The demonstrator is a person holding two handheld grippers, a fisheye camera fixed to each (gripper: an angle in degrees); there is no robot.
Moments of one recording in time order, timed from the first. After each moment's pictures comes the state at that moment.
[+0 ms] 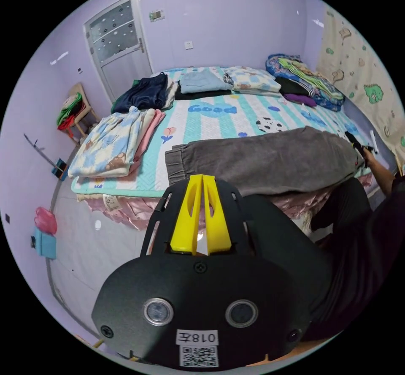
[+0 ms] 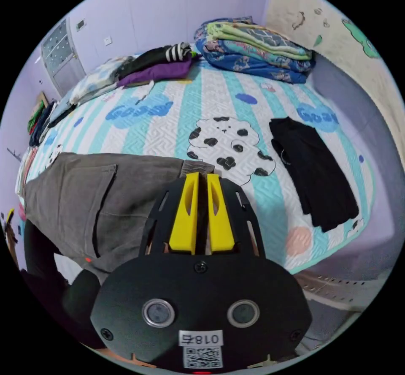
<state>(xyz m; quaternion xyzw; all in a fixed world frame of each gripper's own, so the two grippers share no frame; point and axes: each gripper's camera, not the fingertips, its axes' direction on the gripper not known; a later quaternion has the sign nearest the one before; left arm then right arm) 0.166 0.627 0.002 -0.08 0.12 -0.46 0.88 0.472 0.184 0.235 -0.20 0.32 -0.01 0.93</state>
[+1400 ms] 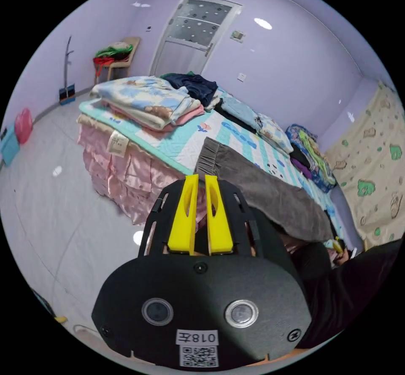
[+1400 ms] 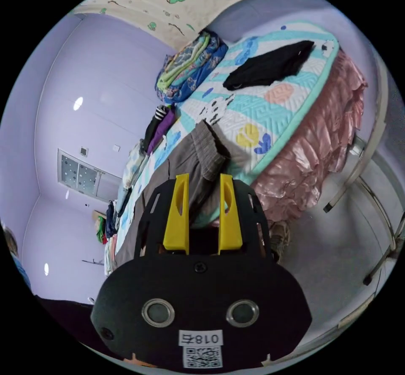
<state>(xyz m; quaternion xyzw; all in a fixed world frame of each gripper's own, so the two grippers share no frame) 0.244 0.913 0.013 0.04 0.16 -0.70 0.69 0.366 0.277 0.103 0.04 0.16 0.26 0.95</state>
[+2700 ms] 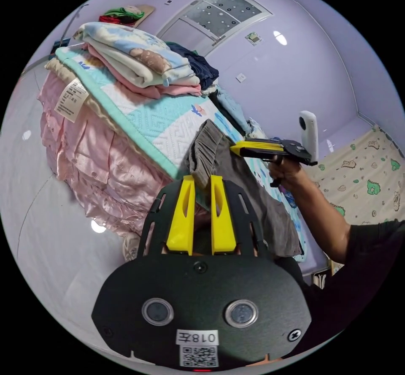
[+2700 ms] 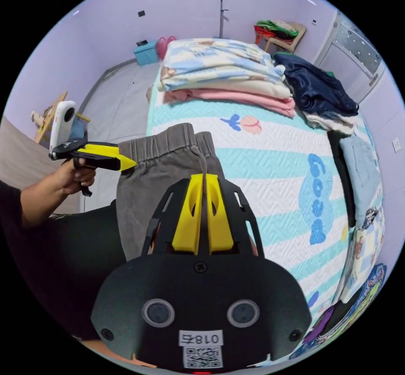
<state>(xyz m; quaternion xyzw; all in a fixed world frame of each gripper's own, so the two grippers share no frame) 0.277 0.925 0.177 0.10 0.26 -0.72 0.64 -0.315 0.241 0.656 -0.43 -0.11 -0.54 0.72</state>
